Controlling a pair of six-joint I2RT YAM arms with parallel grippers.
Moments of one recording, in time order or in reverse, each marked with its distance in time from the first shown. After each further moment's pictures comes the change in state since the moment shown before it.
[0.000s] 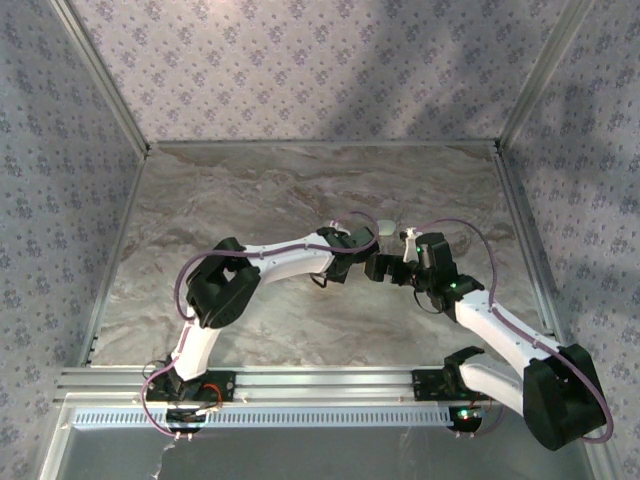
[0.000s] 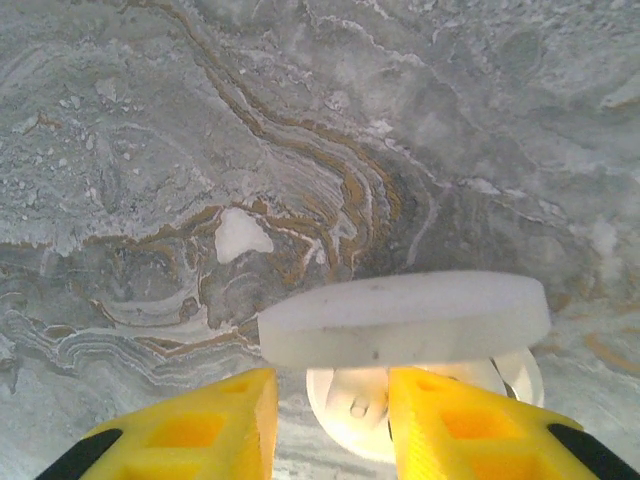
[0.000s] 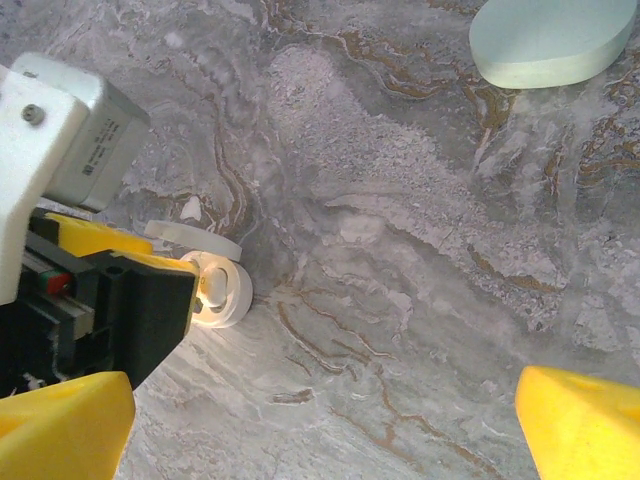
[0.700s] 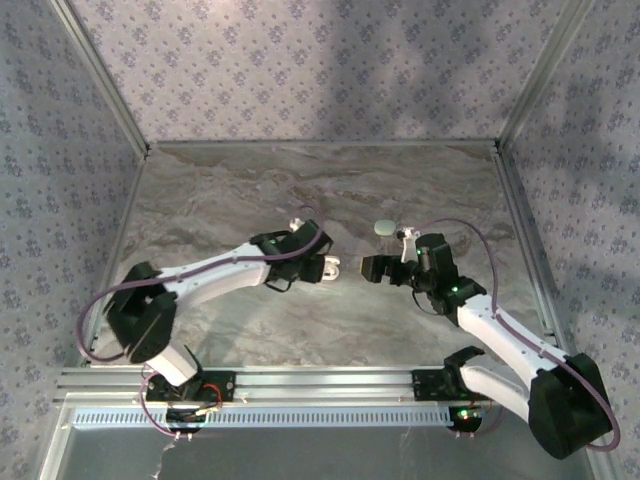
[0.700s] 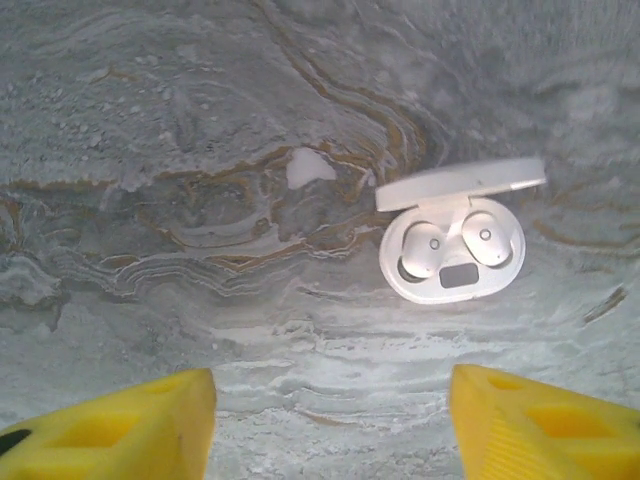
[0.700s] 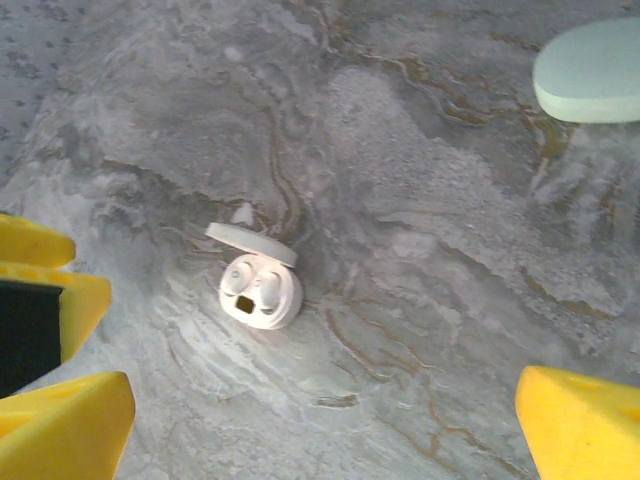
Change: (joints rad) left arm 0.126 -0.505 -0.457 0.282 0.241 0.089; right arm 0.045 -0.067 0.000 0.016 -0.019 -0.013
